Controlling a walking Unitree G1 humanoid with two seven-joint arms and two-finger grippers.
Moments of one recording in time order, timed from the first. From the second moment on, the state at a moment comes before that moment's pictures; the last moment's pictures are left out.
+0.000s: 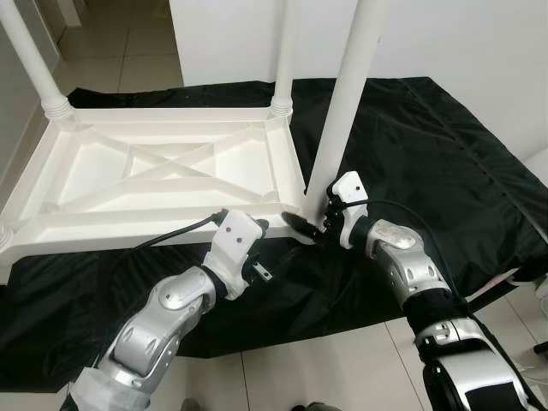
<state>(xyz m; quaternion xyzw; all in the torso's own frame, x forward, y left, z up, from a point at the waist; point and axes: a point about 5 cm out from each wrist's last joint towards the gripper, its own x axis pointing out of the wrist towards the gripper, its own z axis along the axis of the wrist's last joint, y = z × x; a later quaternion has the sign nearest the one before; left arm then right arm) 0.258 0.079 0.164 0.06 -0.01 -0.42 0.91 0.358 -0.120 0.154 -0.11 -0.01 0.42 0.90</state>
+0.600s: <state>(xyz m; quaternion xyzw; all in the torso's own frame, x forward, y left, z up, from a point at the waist) 0.258 0.080 0.164 0.06 -0.01 -0.41 0.91 0.361 -0.118 0.145 -0.10 0.00 0.41 0.91</state>
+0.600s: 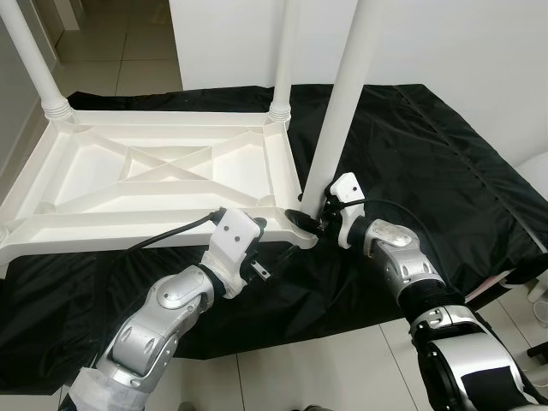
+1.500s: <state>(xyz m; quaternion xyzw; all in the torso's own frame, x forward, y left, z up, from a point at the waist) 0.258 0.078 0.163 0.06 -0.01 -0.42 0.91 0.331 -0.074 0.135 0.02 -0.02 0.08 1.00</state>
